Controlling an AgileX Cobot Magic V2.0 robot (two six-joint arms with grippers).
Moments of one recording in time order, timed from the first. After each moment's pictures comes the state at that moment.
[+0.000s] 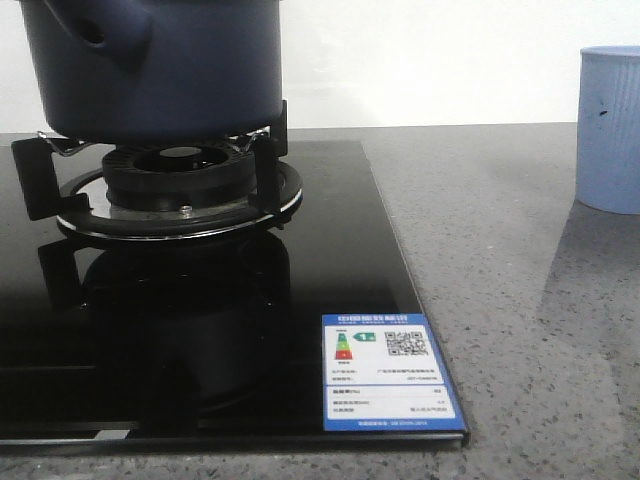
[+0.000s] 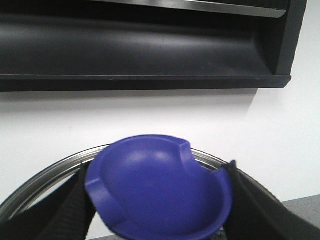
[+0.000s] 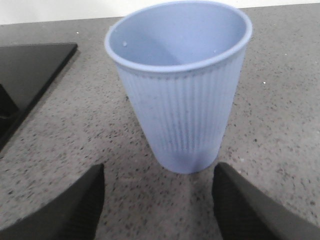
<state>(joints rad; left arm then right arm) -0.32 0.92 -0.91 -0.42 -0.04 0.38 0.19 0.93 -0.30 0.32 -0.25 -0.17</state>
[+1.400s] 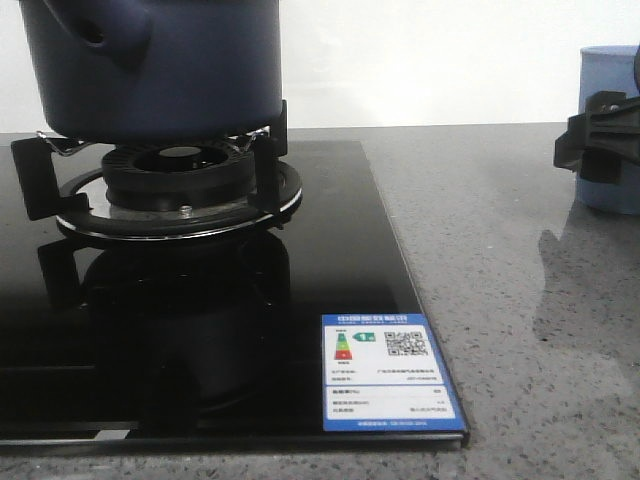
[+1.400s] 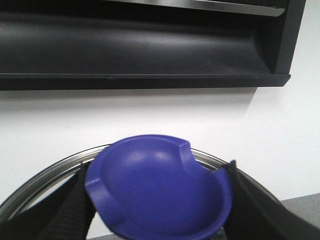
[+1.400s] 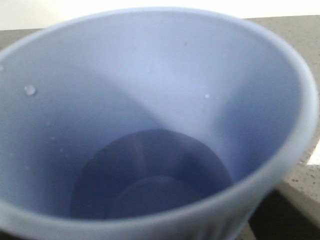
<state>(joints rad) -0.32 0.92 -0.91 -0.42 -0.04 0.38 0.19 1.39 -0.44 0.33 -0.59 -0.17</state>
